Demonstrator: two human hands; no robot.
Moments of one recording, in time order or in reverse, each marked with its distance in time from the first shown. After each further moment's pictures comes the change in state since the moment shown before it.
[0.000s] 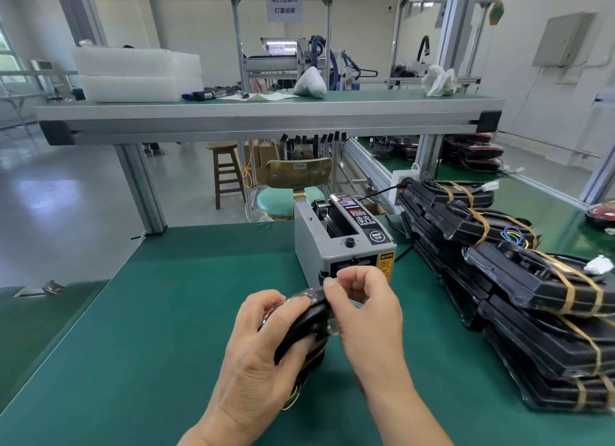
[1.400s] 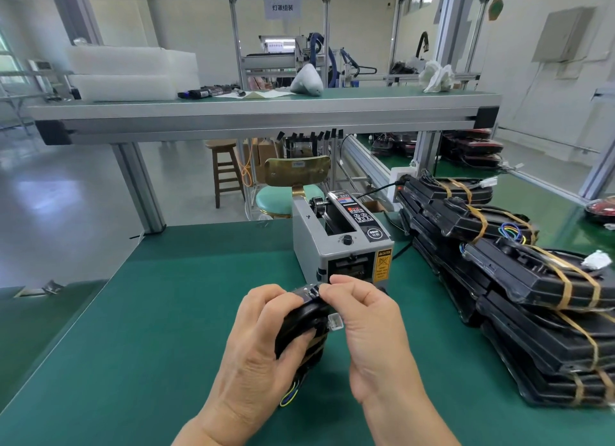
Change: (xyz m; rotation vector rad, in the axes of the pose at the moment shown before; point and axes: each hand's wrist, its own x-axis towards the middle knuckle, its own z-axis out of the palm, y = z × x) left_hand 0.004 -0.004 0.004 -0.002 0.000 0.040; right_hand -0.013 -0.027 -0.001 0.401 -0.045 0.305
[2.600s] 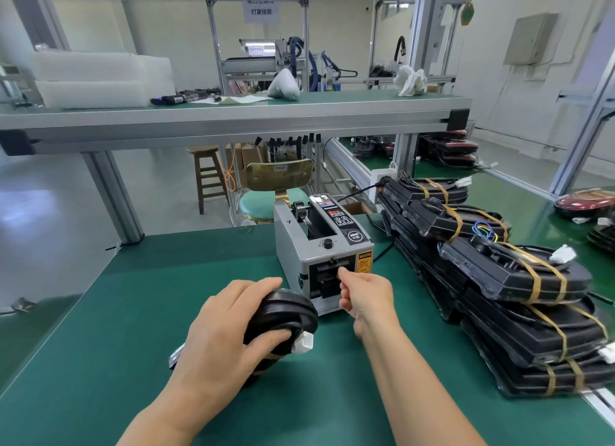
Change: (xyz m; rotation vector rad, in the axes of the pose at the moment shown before) left_hand 0.028 0.001 -0.023 0.200 -0.270 -0.193; right_hand 0.112 0.037 -0.043 -0.160 0.269 0.244
